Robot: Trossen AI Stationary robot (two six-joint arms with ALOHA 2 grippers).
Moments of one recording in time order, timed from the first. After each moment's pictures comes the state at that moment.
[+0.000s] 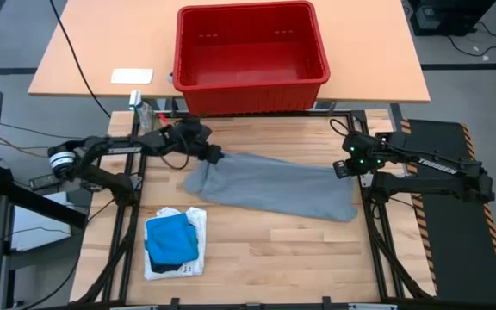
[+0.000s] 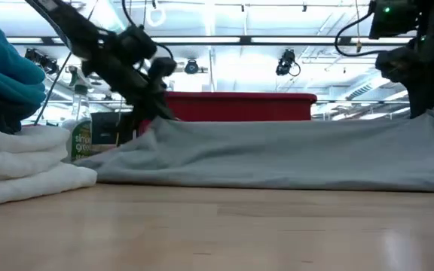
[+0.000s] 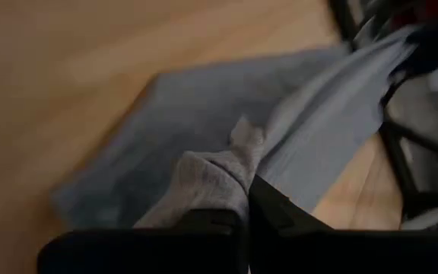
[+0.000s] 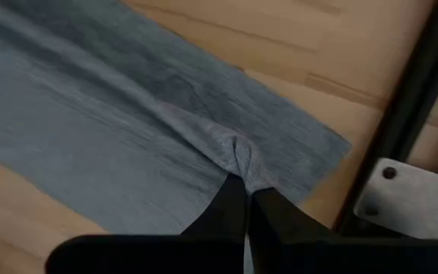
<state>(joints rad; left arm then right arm) 0.50 1.33 0.70 -0.06 0.32 -0.73 -0.45 0.77 0.73 -1.26 -0.02 0.86</state>
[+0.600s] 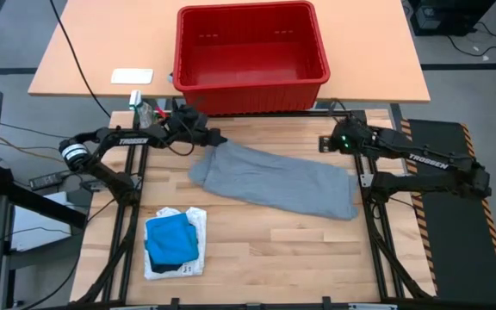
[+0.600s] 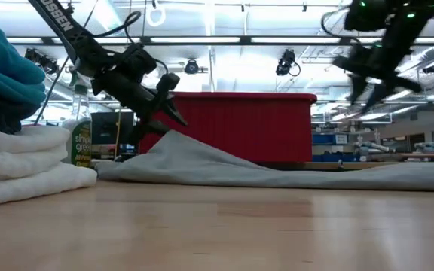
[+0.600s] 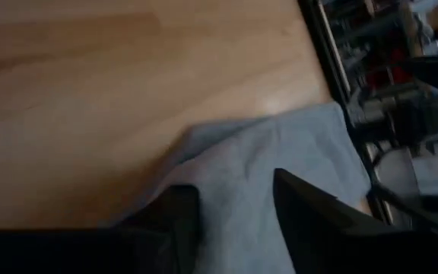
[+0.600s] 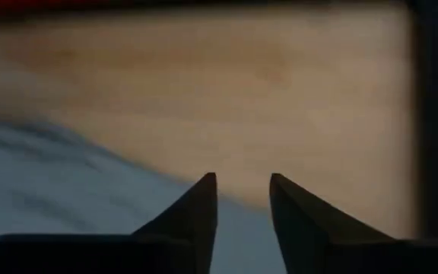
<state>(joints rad) 0.67 1.48 0.70 0.20 0.39 -0.76 -0.47 0.88 0.74 -0.88 0.33 0.95</state>
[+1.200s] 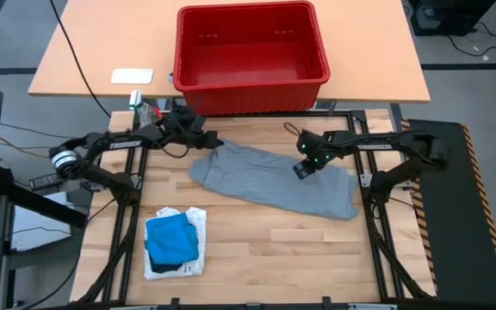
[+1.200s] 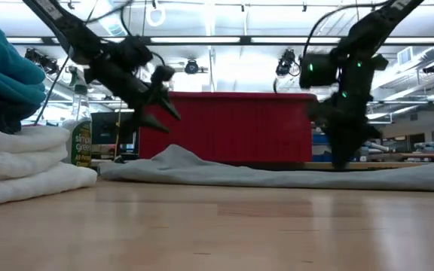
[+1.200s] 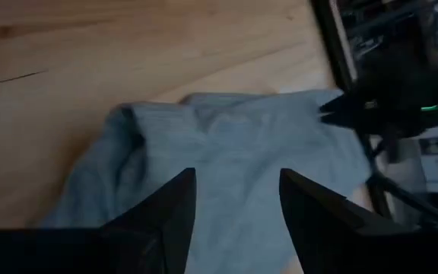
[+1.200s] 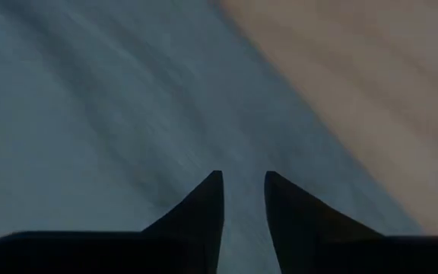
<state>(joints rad) 0.65 1.39 0.70 0.04 0.37 -0.76 -0.45 1.42 0.74 -0.60 -0.06 0.56</state>
